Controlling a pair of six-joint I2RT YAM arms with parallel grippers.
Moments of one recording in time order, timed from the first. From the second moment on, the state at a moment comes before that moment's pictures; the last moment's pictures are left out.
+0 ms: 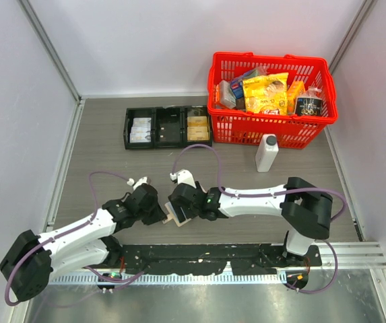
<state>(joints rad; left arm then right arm) -0.78 0.95 0.38 -0.38 -0.06 -1.05 1.22 1.67 1.00 -0.29 0.33 0.58</state>
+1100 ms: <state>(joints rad) -0.78 0.87 0.34 -0.37 -0.05 -1.08 1.22 1.74 1.08 -0.36 0.36 0.58</state>
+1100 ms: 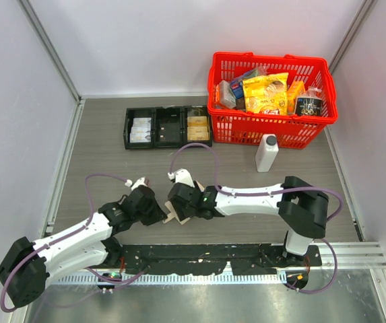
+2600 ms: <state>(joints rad) -0.78 0.87 0.34 -0.38 -0.04 -1.07 1.20 1.81 1.12 -0.36 0.36 0.55</state>
